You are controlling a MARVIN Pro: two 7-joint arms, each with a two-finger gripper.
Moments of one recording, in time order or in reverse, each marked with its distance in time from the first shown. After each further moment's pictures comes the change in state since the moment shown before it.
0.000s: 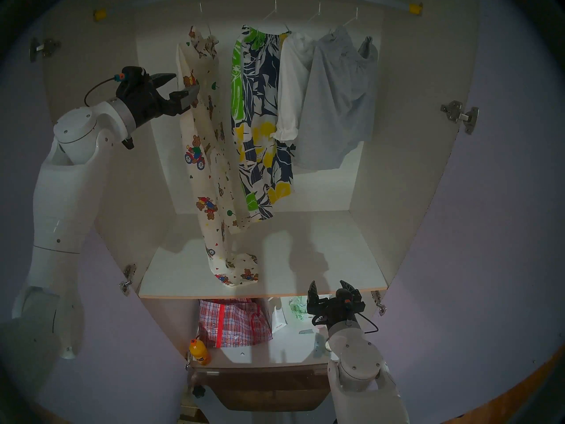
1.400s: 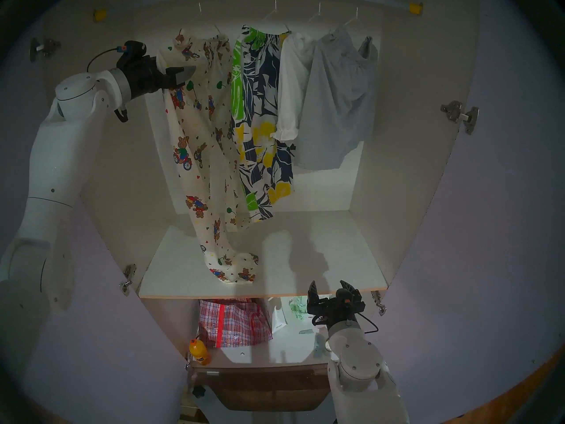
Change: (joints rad) left arm -0.296 0.035 0.120 0.284 0.014 0.075 -0.087; right arm 0.000 0.000 0.000 0.000 0.000 0.000 0.000
